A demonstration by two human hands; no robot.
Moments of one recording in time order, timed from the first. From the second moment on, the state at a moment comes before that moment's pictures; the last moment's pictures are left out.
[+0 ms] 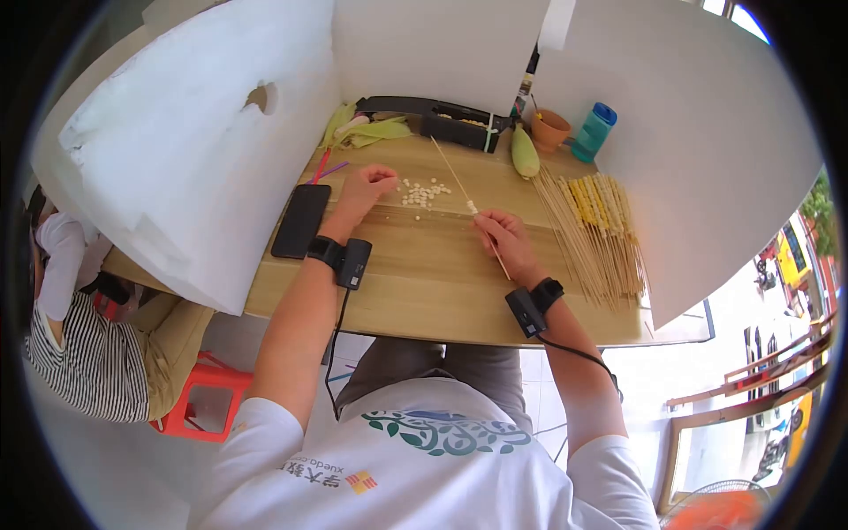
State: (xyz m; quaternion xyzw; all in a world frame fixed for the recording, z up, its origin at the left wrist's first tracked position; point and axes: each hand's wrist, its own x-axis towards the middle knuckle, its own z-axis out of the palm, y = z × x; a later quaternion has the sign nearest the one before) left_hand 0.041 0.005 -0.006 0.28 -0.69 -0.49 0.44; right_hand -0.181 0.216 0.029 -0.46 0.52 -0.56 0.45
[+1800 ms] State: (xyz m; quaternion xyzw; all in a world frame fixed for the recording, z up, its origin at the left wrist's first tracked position) left_hand 0.015 0.031 0.012 0.35 -0.59 -0.54 0.48; right_hand -0.177 0.208 0.049 -0.37 0.60 -0.51 0.50
